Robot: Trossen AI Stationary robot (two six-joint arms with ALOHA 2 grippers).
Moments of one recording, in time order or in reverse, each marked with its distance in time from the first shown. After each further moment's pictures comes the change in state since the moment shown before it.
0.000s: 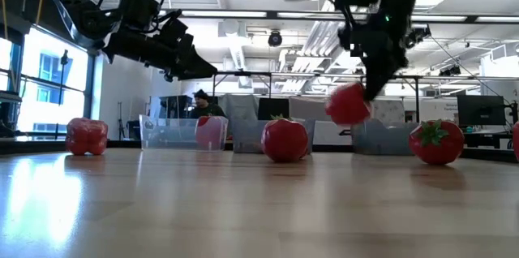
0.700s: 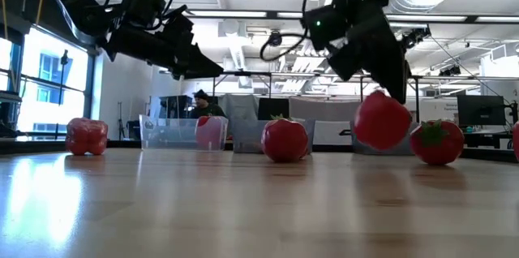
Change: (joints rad) left arm -0.103 0.000 0.000 -0.036 0.001 0.059; right arm -0.033 0.352 0.256 -0.434 -0.479 -0.052
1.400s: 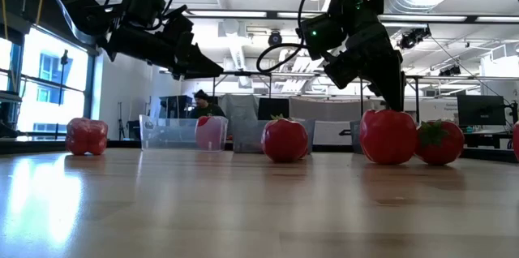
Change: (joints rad) left arm 0.000 0.000 0.000 0.000 -0.001 0.000; right arm -0.002 0.048 0.000 0.024 0.003 -0.062
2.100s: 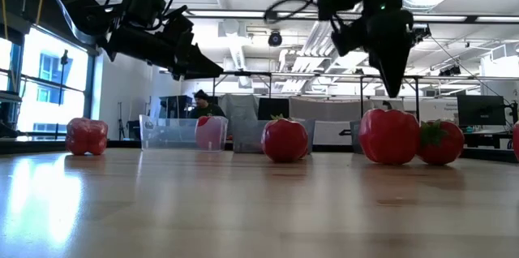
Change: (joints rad) left arm -0.003 0.000 0.000 -0.004 0.000 -0.011; right arm 0.121 -0.181 -0.025 0.040 0.306 -0.041
